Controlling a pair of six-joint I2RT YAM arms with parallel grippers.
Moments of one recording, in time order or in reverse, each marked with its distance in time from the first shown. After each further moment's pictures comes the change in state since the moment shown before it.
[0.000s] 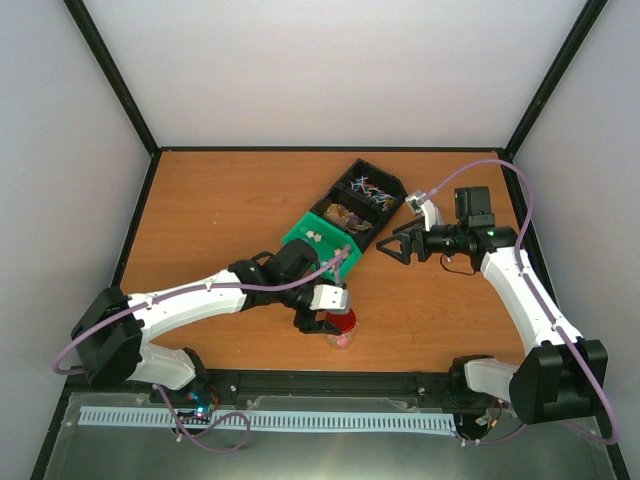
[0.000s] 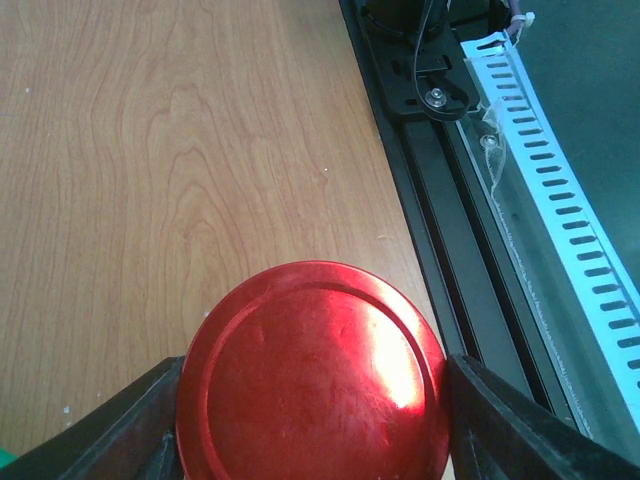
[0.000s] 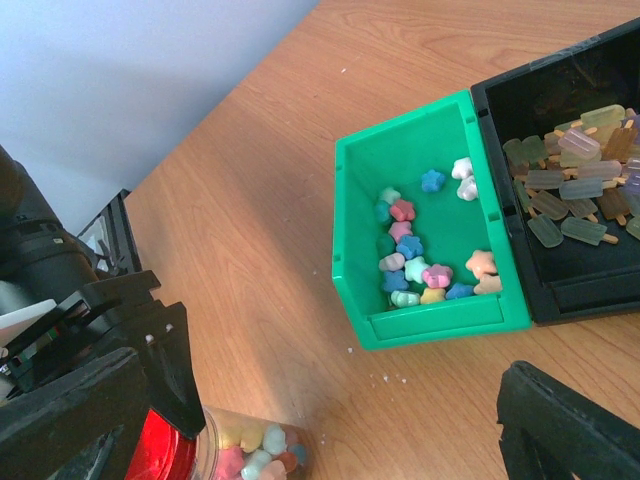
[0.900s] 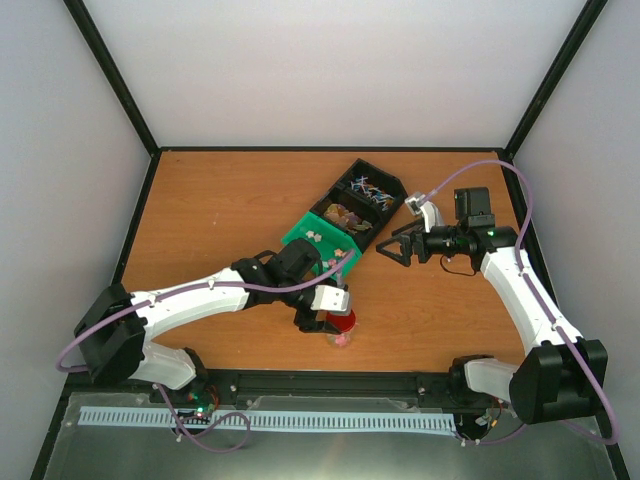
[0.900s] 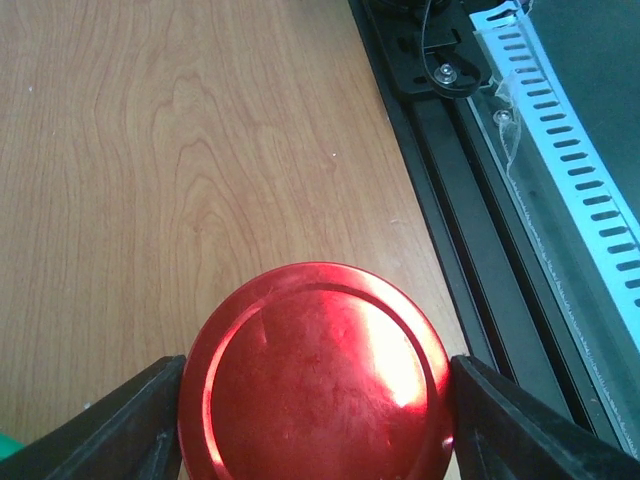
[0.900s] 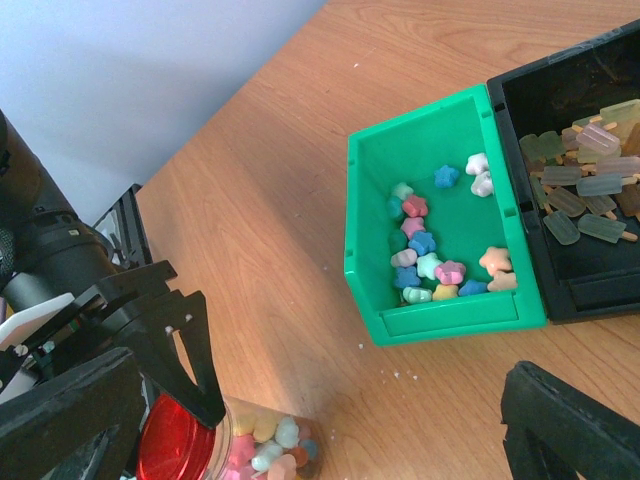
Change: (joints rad) left arm -0.004 0.021 0.022 -0.029 -0.042 0.064; right arm 0.000 0.000 0.000 -0.020 -0.022 -0.014
